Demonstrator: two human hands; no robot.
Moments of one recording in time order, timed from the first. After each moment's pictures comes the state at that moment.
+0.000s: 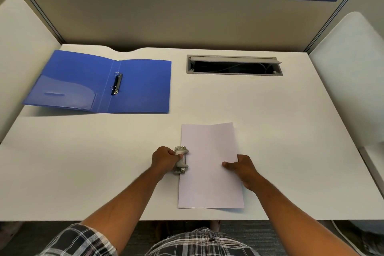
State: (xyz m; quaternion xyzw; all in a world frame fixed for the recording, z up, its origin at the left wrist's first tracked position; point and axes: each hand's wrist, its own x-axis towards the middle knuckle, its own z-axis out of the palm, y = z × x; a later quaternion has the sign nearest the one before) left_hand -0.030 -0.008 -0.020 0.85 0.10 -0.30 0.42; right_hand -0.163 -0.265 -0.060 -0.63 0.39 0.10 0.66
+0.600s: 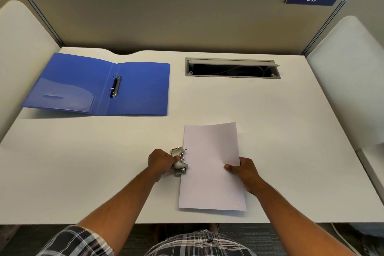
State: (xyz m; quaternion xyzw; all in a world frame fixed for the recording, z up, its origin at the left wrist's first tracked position) left_hand -0.025 -0.005 -0.029 0.83 0.13 -0.32 0.45; right_hand -0.171 -0.276 -0.065 -0.66 0.39 0.07 0.64
